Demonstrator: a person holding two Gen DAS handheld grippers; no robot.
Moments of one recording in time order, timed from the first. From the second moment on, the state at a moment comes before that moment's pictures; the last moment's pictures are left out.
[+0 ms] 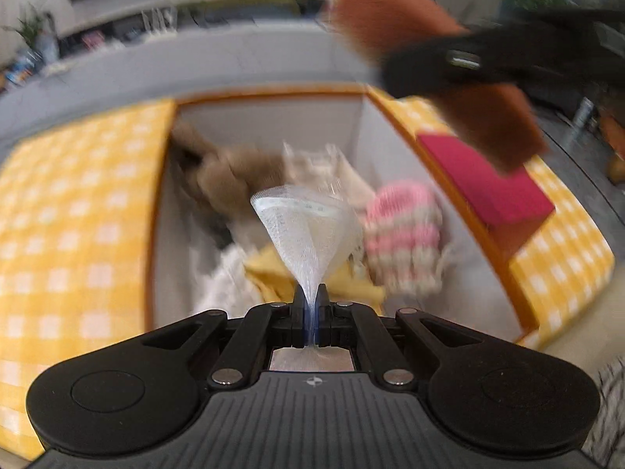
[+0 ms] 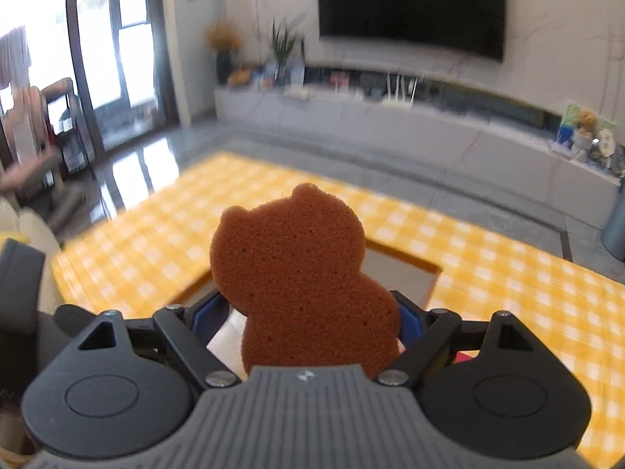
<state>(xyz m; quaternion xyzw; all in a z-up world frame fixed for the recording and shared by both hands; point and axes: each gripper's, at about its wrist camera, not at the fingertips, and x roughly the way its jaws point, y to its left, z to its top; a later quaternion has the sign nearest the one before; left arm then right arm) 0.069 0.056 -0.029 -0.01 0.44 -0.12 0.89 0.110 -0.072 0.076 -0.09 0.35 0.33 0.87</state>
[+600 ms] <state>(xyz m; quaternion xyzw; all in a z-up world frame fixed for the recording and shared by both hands) 0.050 0.053 -0.021 0.01 0.45 -0.12 0.89 0.179 -0.012 -0.001 -0.21 0.45 0.24 0.83</state>
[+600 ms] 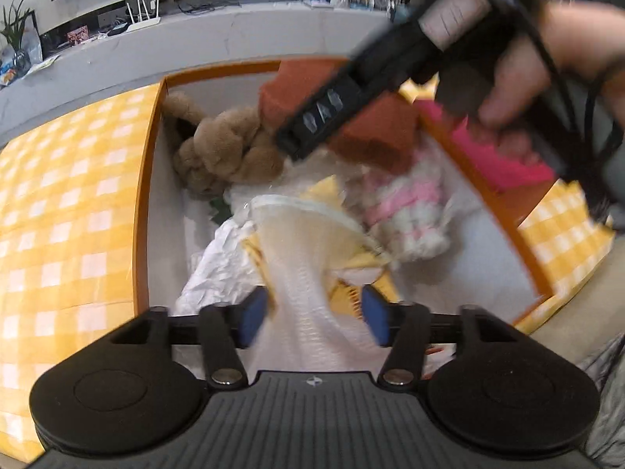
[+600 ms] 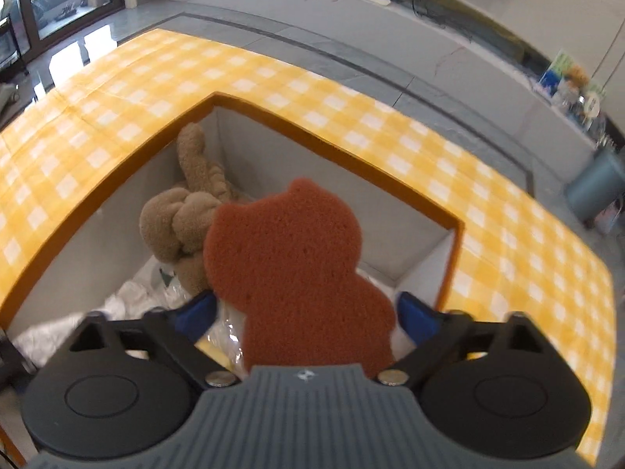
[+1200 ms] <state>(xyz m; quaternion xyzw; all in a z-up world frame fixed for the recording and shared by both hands) 0.021 0.051 0.023 -0.02 0.28 -0.05 0.96 0.080 -0.112 0.063 -0.08 0.24 0.10 0.96</state>
